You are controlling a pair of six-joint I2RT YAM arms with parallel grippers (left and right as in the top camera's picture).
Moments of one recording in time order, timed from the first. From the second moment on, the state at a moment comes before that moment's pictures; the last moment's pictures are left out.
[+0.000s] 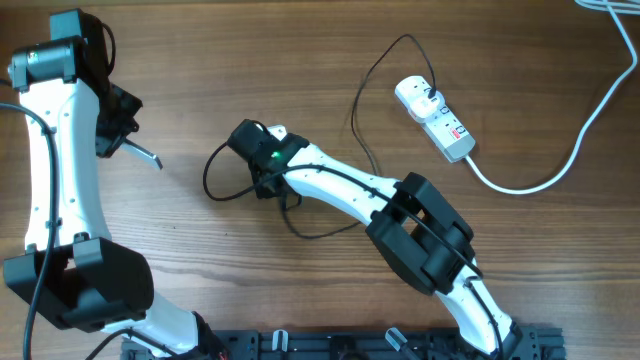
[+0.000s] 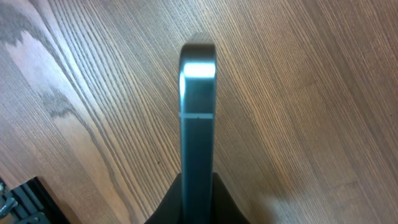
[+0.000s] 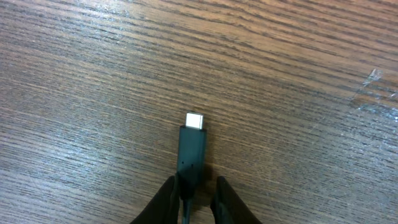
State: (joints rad) left arm 0.21 1.78 1.79 -1.44 -0.24 -0.84; right arm 0.90 2.27 1.71 -0.74 0.10 0.61
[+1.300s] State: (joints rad) left arm 0.21 1.78 1.79 -0.96 1.38 -0.20; right arm 0.87 1.58 1.75 -0.97 -0.15 0.38
